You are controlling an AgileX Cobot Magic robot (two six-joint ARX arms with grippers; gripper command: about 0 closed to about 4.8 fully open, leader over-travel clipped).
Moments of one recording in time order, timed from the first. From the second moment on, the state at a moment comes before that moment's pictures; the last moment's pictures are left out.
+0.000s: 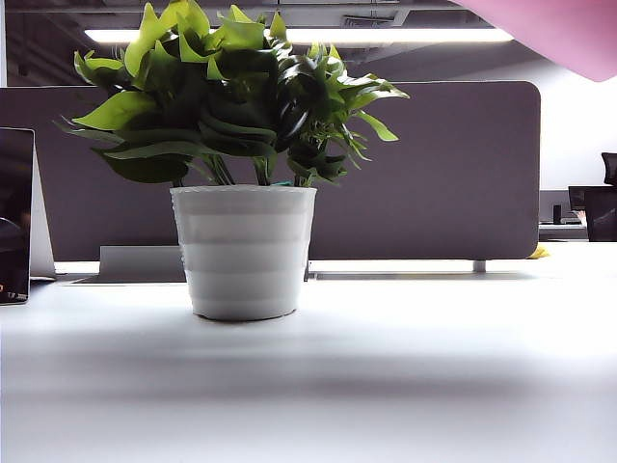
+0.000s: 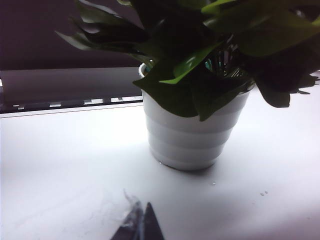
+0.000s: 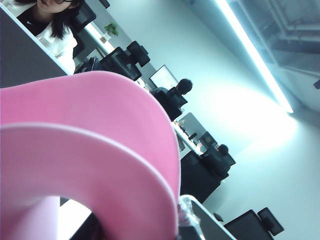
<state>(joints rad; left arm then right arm) -0.31 0.00 0.01 -0.02 0.06 -0.04 0.14 0.96 1.16 0.01 0.12 -0.89</state>
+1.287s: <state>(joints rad) -0.31 0.00 0.01 -0.02 0.06 -0.04 0.14 0.97 1.16 0.15 0.03 -1.01</state>
